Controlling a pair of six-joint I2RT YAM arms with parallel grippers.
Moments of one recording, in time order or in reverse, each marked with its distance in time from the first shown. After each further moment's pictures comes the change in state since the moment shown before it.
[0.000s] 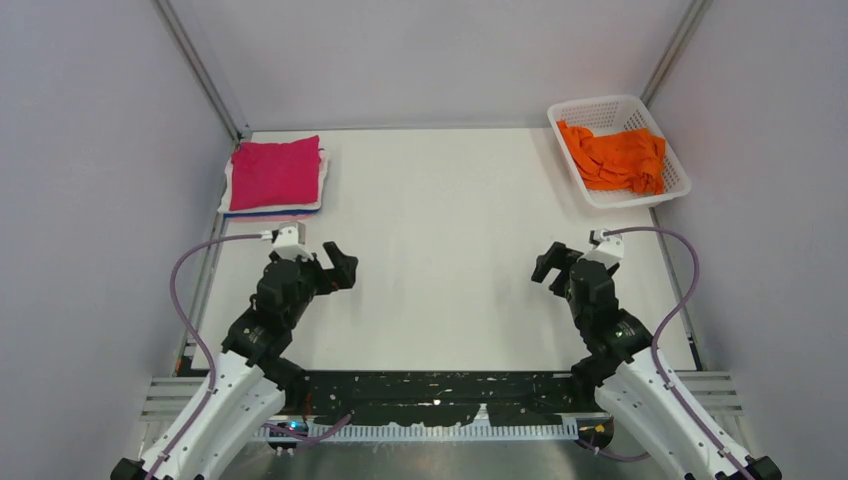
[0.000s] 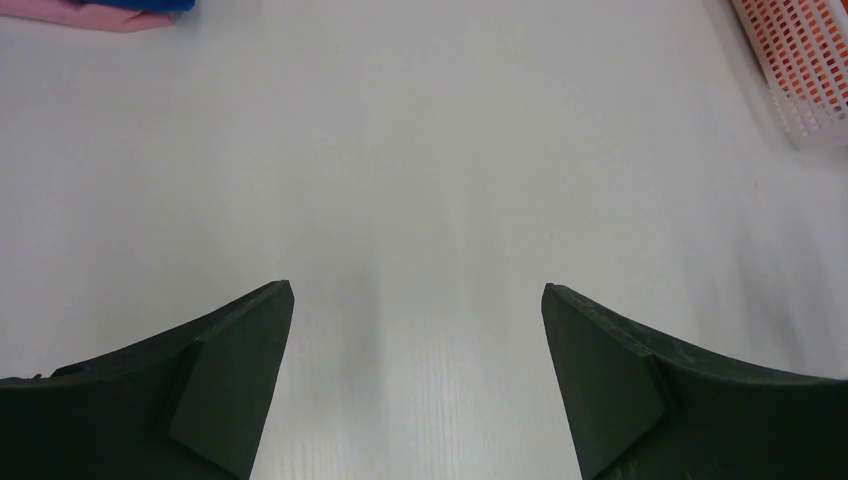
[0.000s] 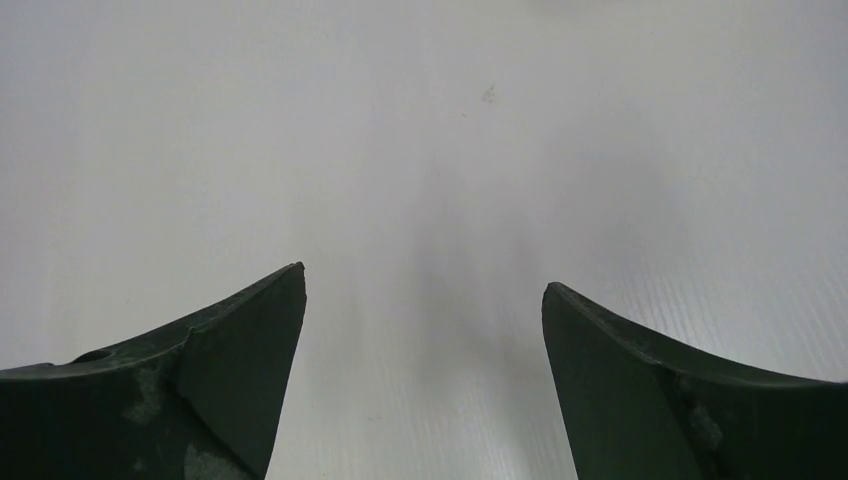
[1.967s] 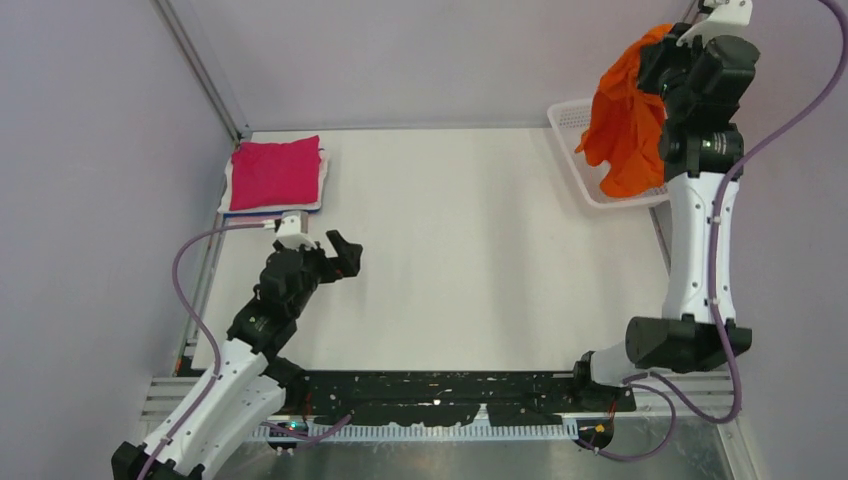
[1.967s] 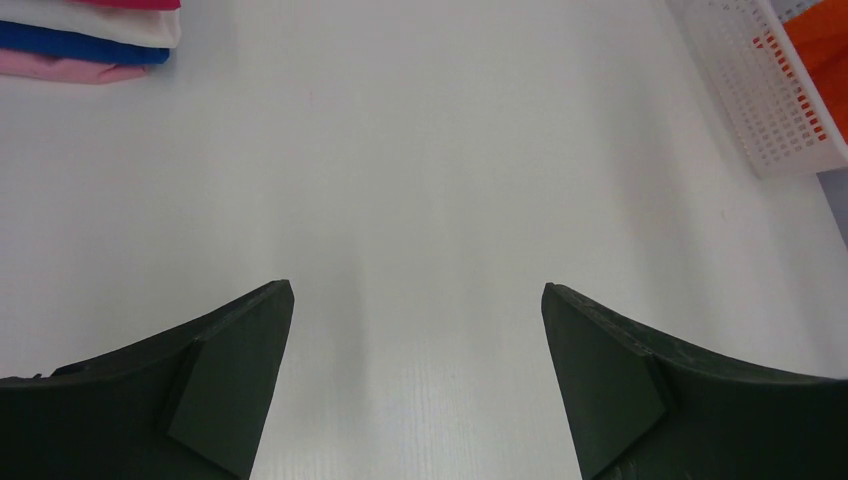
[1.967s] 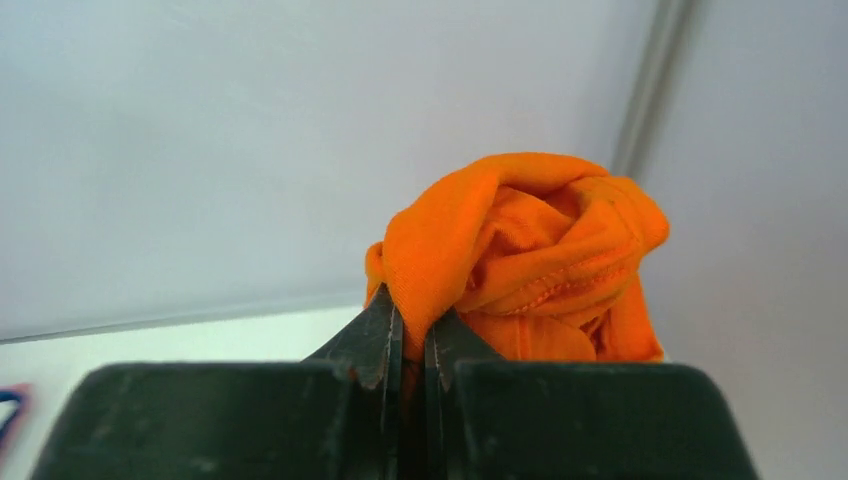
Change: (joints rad) left arm 0.000 0.113 0.038 0.124 0.009 -0.003; right arm -0.595 1.038 1.494 -0.050 -0.467 -0.446
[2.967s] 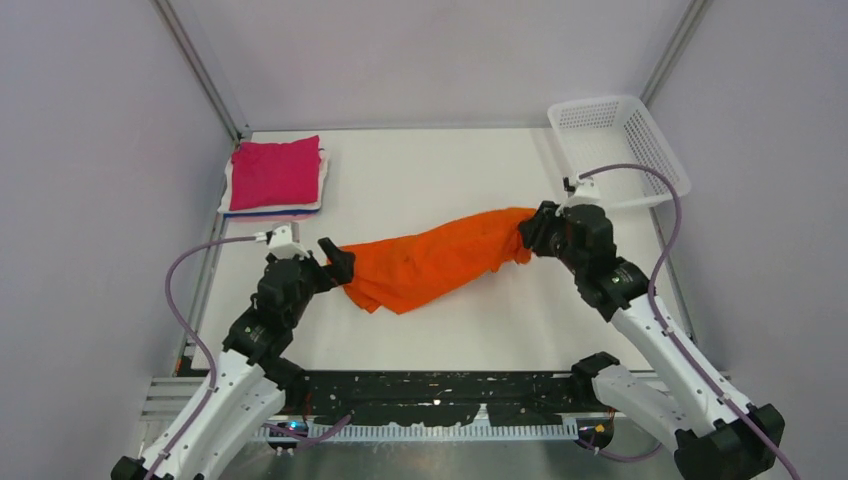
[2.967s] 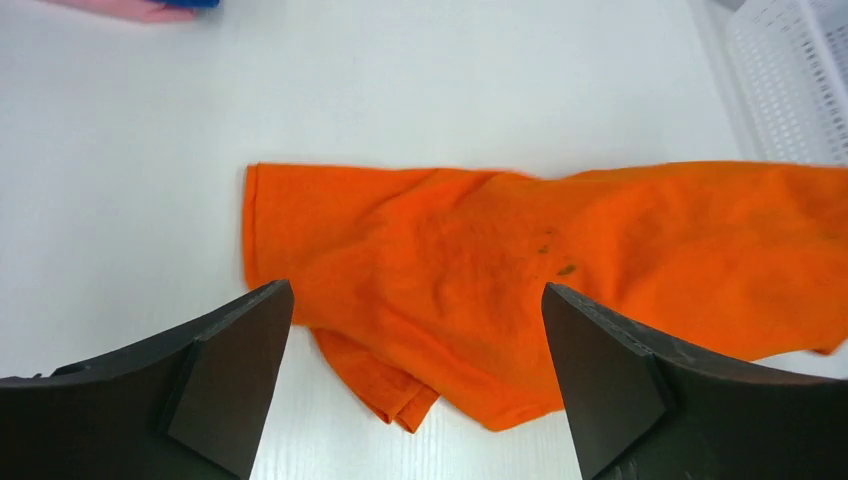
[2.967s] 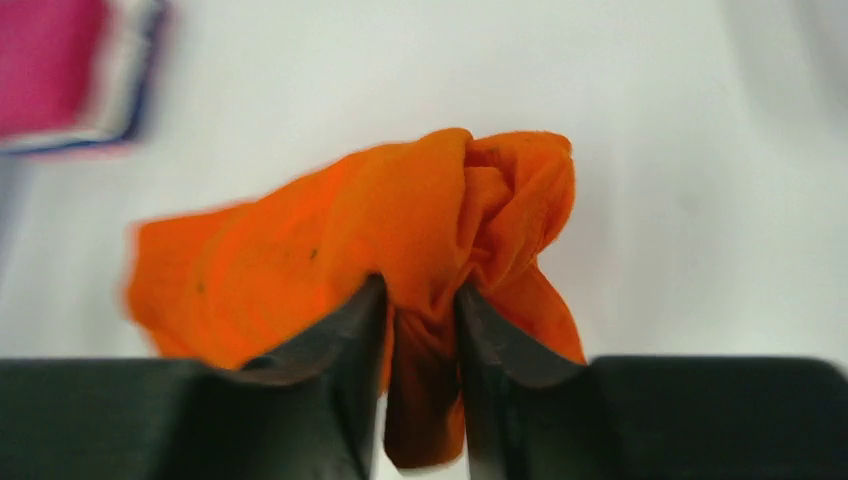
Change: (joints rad) left arm 0.000 -0.127 -0.046 -0.087 -0.066 -0.067; right arm 0.583 -0.684 -1.034 0.114 0.074 0.324
